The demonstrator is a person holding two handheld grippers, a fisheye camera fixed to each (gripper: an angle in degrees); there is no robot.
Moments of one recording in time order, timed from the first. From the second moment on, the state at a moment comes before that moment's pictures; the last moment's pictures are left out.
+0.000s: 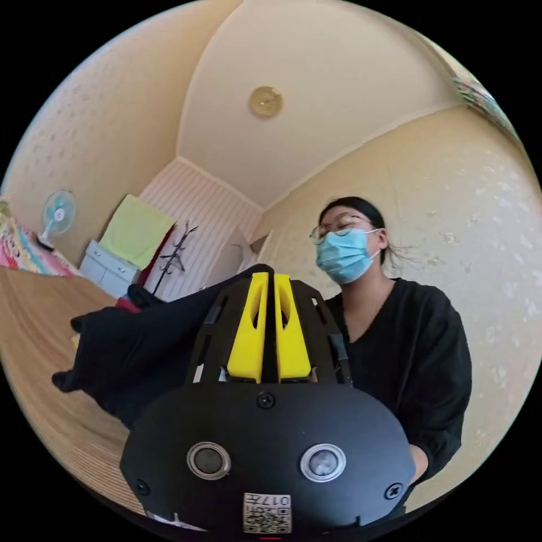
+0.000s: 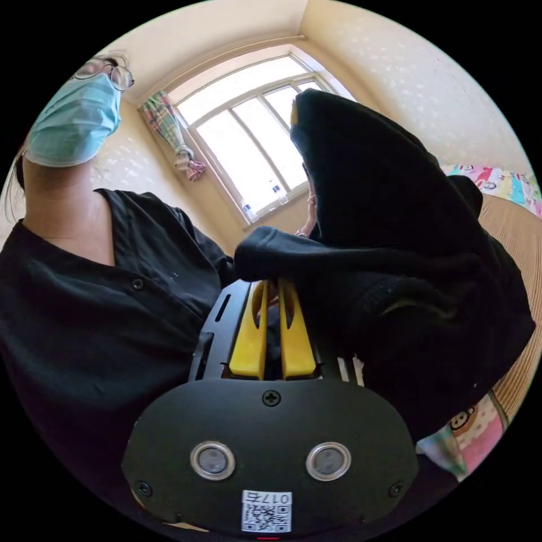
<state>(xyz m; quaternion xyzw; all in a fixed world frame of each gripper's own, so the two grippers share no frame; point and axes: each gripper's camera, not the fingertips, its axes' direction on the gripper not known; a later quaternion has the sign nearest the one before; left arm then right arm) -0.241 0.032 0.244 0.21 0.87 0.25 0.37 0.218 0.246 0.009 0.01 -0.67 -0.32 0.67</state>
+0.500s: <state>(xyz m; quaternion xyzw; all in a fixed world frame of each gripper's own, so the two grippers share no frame) -0.241 0.071 0.201 0.18 0.95 0.24 0.09 0.347 0.205 0.117 0.01 -0.54 -0.21 0.82</state>
